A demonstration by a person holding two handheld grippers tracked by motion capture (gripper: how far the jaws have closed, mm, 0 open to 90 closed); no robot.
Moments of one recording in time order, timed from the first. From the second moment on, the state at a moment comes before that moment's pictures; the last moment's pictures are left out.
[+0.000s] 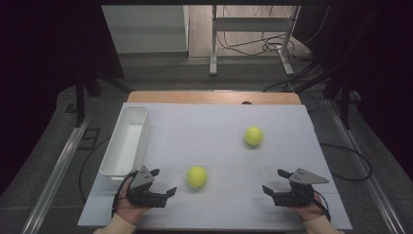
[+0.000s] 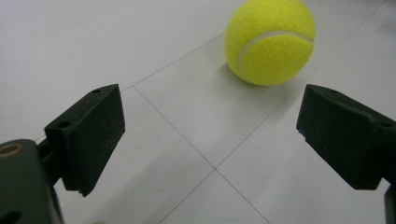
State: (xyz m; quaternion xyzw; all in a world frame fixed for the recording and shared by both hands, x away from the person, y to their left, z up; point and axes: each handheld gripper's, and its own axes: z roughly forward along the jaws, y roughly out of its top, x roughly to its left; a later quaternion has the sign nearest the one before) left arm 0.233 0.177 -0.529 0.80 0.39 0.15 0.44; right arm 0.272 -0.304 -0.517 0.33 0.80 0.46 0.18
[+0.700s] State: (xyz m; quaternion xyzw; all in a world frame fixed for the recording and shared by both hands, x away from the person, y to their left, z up) left arm 0.233 0.176 -0.527 0.80 0.39 0.14 0.44; right arm 0.273 -0.303 -0.518 0.33 0.81 0.46 0.17
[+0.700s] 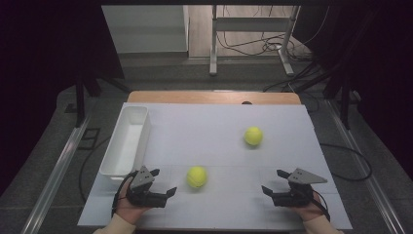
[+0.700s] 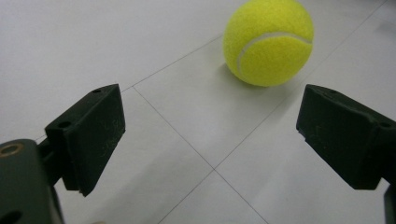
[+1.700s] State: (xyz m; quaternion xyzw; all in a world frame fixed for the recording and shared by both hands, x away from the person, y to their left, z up) left arm 0.240 0.161 -0.507 0.80 0.38 0.14 0.45; right arm 0.273 -0.303 -0.519 0.34 0.81 0.45 0.17
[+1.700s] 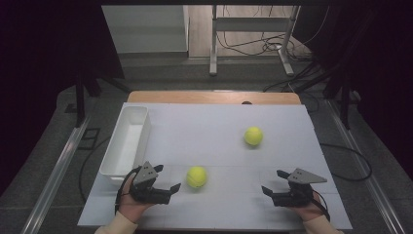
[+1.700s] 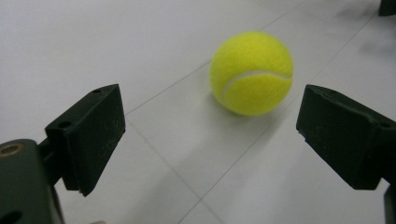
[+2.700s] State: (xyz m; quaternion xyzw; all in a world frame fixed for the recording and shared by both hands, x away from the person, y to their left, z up) left arm 0.258 0.132 -0.488 0.81 0.34 0.11 0.46; right arm 0.274 -0.303 -0.520 0.34 0.81 0.44 0.17
